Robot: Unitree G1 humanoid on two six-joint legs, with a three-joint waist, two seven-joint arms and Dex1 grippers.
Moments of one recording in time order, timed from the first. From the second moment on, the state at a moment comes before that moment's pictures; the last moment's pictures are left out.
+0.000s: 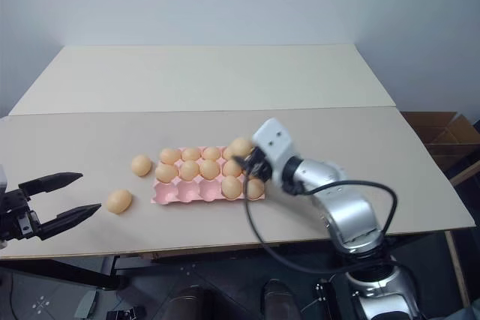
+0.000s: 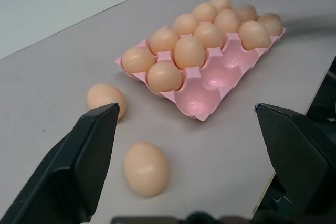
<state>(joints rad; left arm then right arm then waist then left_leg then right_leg) 0.32 0.89 0.76 -0.40 -0.71 0.52 -1.12 -0.47 -0.38 0.27 -0.50 0.24 0.84 0.53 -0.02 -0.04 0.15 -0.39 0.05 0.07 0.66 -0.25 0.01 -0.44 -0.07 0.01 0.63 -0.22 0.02</state>
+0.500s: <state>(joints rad) 0.31 0.90 0.76 -0.41 -0.71 0.53 -1.11 -0.52 -0.35 0.44 -0.48 0.14 0.88 0.50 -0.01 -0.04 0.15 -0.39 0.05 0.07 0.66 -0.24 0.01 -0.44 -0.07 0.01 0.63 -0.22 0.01</state>
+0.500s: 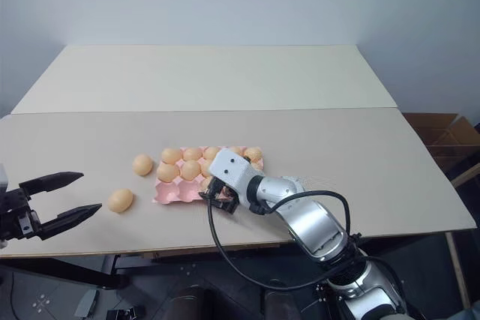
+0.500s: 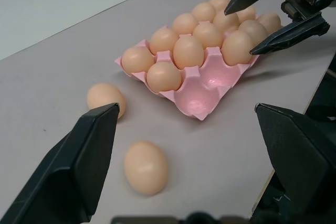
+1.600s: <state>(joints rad) 0.45 0.76 0.76 -0.51 -0.66 0.64 -0.86 -0.10 -0.77 -0.25 -0.46 0.53 0.49 1.07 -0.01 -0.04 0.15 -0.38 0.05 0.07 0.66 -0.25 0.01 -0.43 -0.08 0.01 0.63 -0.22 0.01</state>
